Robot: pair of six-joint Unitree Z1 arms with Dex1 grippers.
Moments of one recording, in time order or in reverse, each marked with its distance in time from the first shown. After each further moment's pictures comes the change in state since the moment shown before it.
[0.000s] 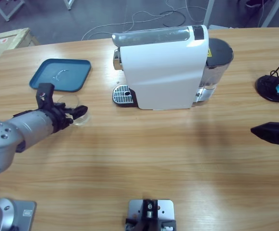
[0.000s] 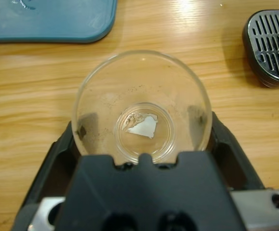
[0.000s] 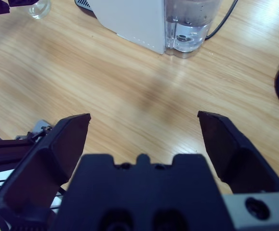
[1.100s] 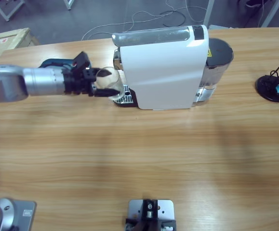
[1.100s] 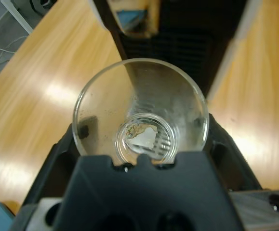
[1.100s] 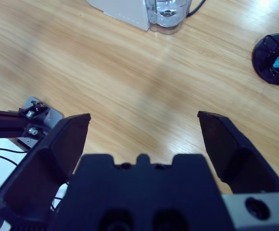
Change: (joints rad) arm 0 0.504 0.252 -0.274 -0.262 -1.179 1.184; arm 1 0.001 -0.147 -0.054 0.240 0.000 0.003
